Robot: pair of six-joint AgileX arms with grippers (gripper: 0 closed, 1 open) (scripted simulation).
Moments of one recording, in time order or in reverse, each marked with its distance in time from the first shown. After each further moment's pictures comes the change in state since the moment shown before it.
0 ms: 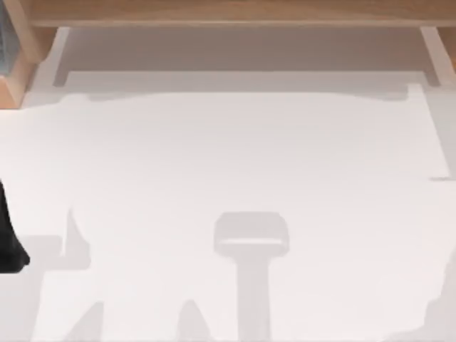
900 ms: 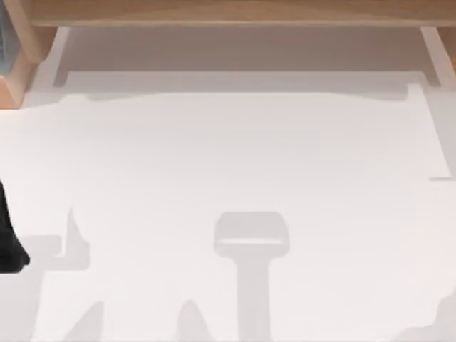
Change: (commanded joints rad) left arm 0.000 0.000 0.000 0.000 0.000 0.000; right arm 0.001 0.030 -0.030 -0.001 0.003 0.001
